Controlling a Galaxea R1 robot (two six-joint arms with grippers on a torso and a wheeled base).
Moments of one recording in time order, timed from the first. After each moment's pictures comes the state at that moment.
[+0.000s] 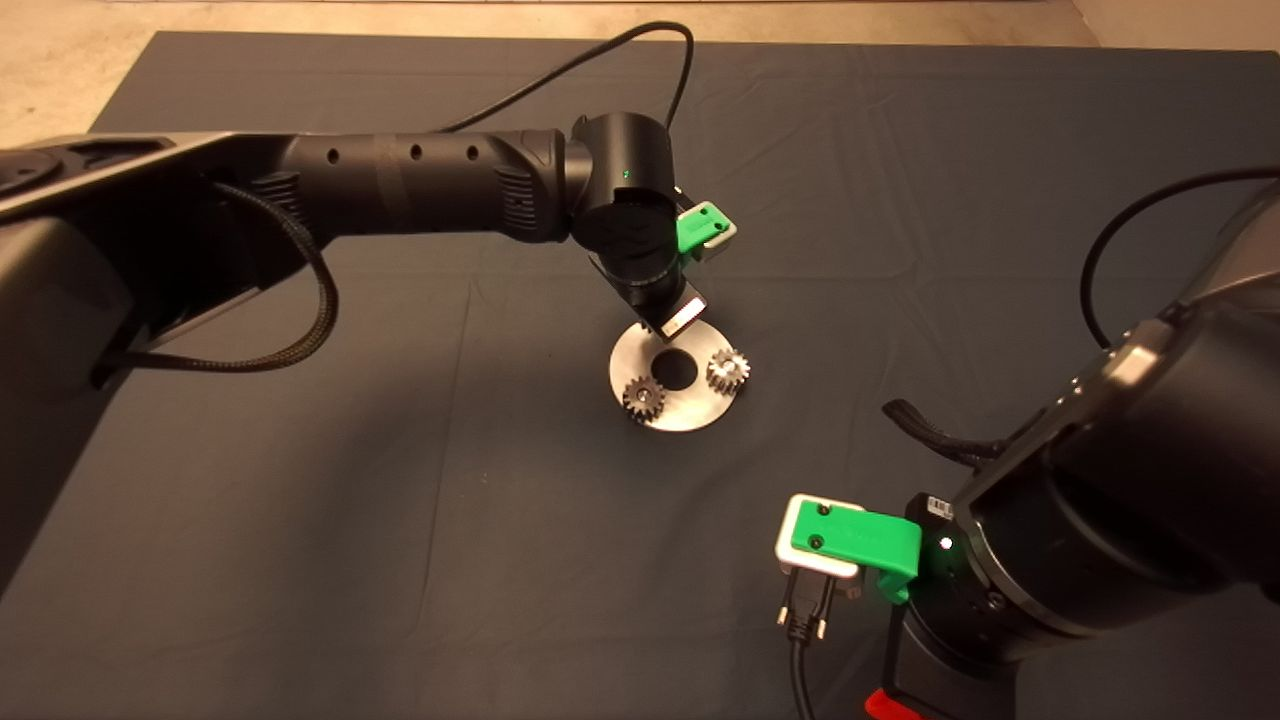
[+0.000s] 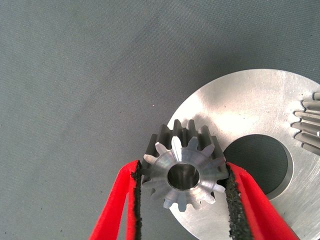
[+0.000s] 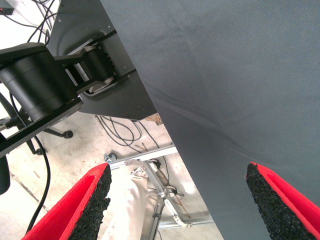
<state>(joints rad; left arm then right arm) -0.40 2.88 -1.35 0.60 1.37 -0.67 0.47 2.69 -0.46 0.01 -1.53 1.17</state>
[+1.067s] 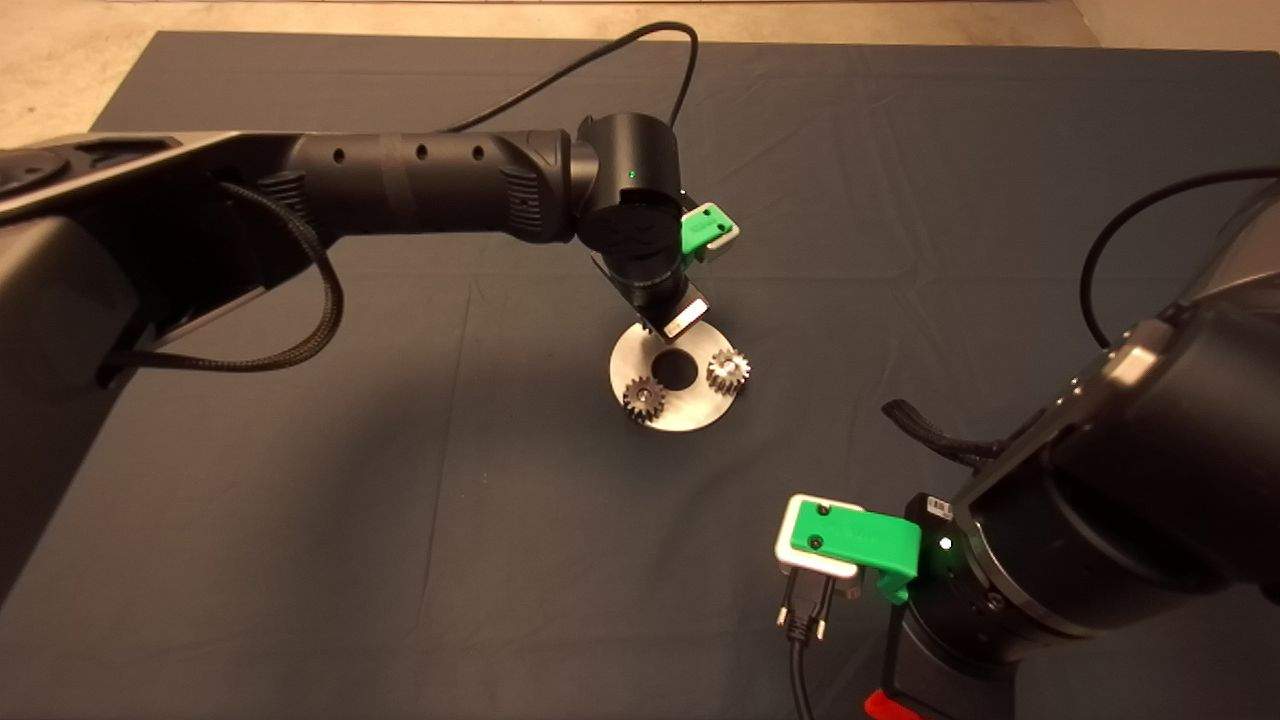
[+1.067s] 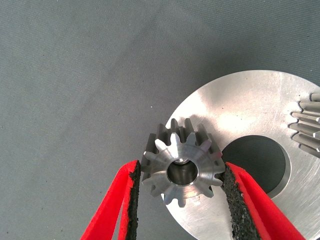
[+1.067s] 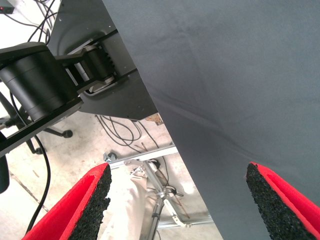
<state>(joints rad) -0.40 2.90 -1.35 0.60 1.38 -0.67 0.47 2.70 -0.46 0.01 -1.53 1.17</state>
